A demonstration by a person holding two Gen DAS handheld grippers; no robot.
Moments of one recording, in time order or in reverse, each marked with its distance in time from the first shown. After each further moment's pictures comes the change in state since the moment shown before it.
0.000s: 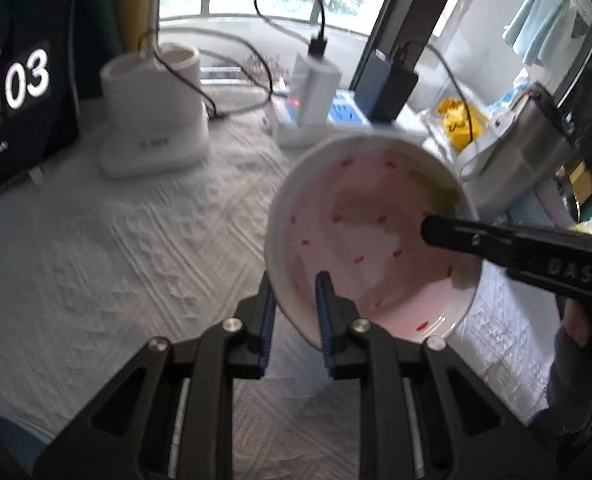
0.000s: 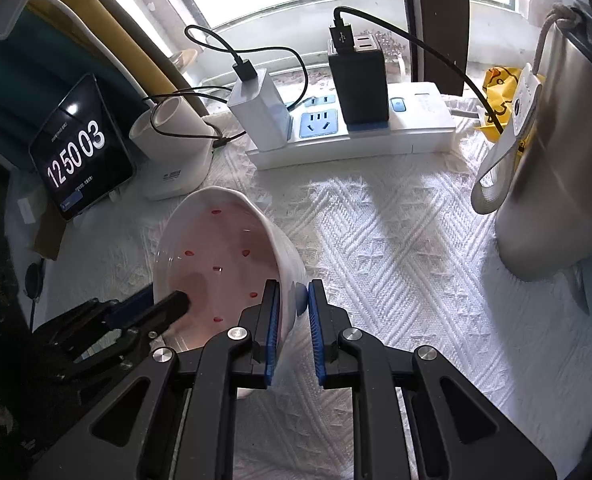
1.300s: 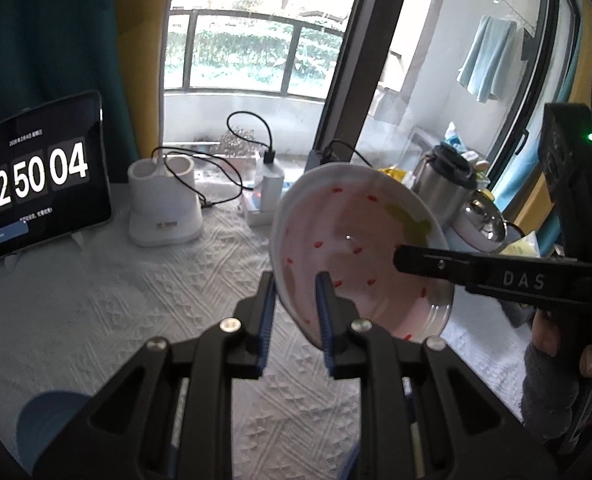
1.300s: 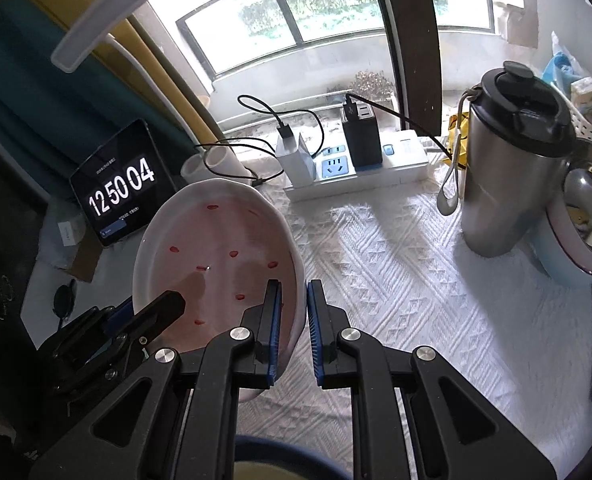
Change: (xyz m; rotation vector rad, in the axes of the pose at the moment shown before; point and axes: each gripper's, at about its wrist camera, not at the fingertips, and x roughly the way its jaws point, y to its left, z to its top) left arm -0.120 -0.025 -0.021 0.072 -0.282 -0.075; right arm -0.090 0.032 -0.035 0.041 -0.181 0.011
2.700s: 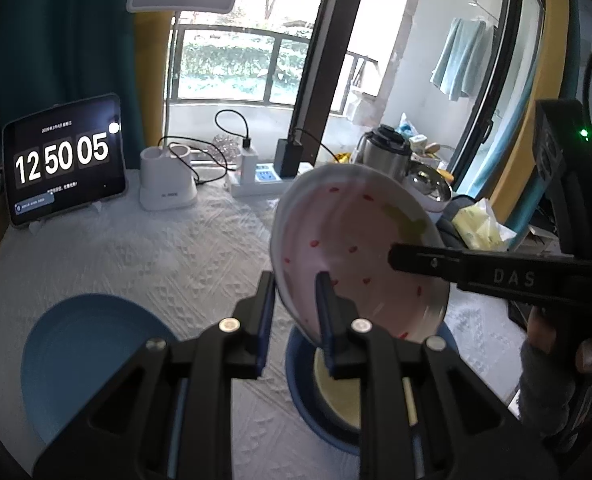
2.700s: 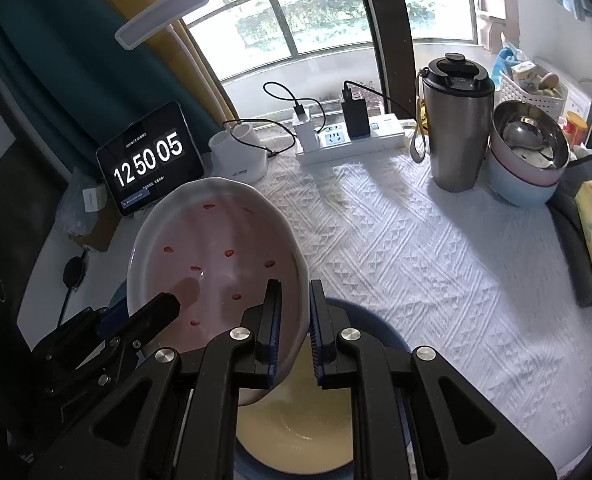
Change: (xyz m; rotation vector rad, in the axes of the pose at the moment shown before) left arm -0.088 -0.022 -0.067 0.038 -0.037 -0.048; right arm -0.076 0.035 -0.093 -0.006 -0.053 -0.046
